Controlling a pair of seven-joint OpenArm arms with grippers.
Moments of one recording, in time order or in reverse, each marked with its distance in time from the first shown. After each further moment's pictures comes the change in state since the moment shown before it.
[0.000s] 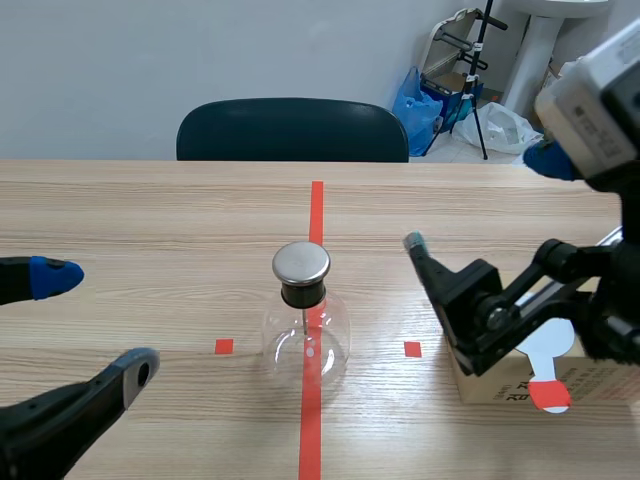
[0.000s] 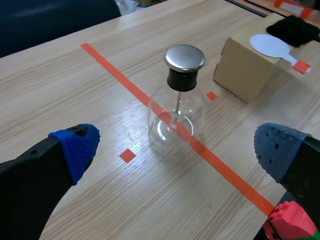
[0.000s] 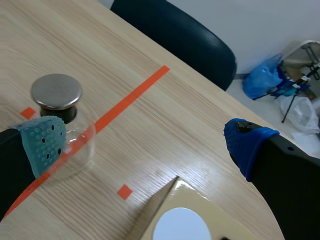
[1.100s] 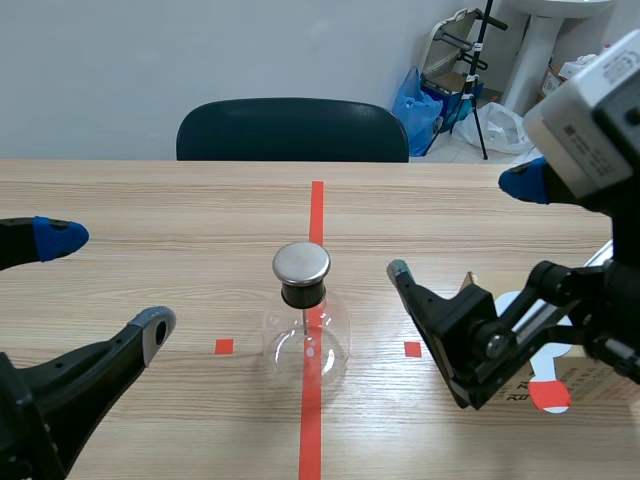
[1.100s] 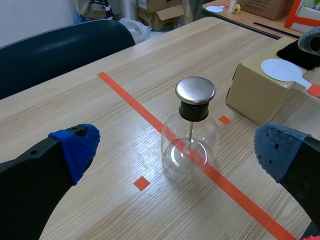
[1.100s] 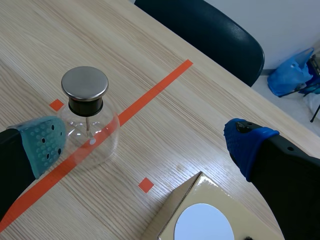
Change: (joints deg) left arm -1.7 0.2 2.0 1.7 3.4 3.9 -3.1; right arm 0.0 6.9 -2.2 0.0 6.5 -1.9 -0.2
